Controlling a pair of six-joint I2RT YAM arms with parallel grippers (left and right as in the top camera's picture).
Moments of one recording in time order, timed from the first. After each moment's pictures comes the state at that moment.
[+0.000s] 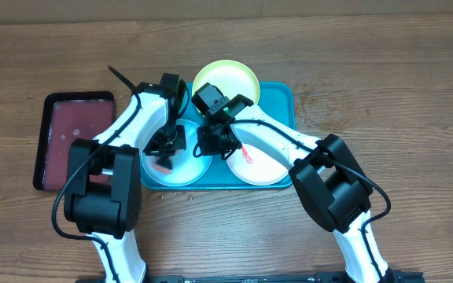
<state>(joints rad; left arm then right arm) -0.21 2.01 1.38 -1.05 -0.14 -0.35 0.72 2.24 1.71 -0.81 -0.20 0.53</state>
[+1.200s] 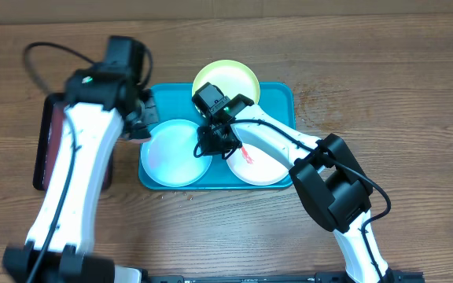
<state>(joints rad) -0.12 1.58 1.59 -1.28 -0.16 -0.41 0.72 2.24 1.71 -0.81 -0.20 0.51</state>
